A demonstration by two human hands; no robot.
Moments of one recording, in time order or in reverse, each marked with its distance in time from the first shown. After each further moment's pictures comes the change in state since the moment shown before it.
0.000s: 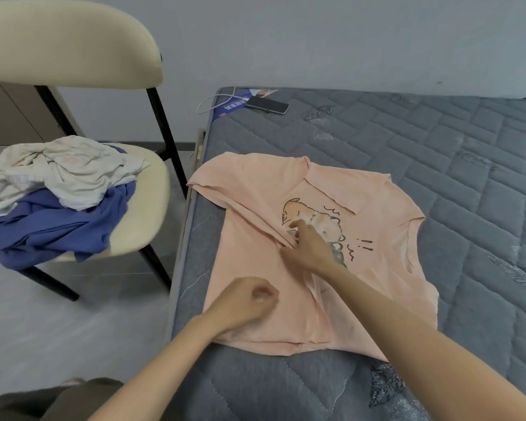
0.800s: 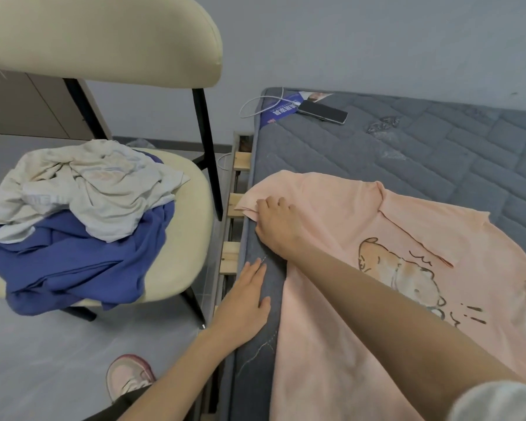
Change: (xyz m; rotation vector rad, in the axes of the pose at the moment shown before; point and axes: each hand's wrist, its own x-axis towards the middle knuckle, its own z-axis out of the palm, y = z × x) left_hand 0.067 -0.098 -0.115 0.290 0.127 -0.083; right_hand 0.181 -0.160 0.104 -0.675 0.210 -0.447
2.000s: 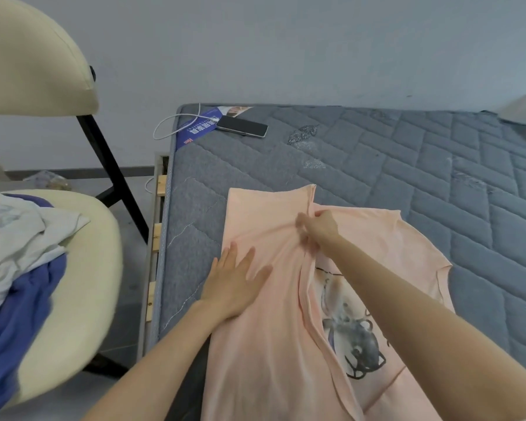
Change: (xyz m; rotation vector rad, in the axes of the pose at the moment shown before) left_hand 0.133 0.076 0.022 0.214 -0.188 -0.001; right_hand -0.027 0.219 0.007 1.003 0.000 1.081
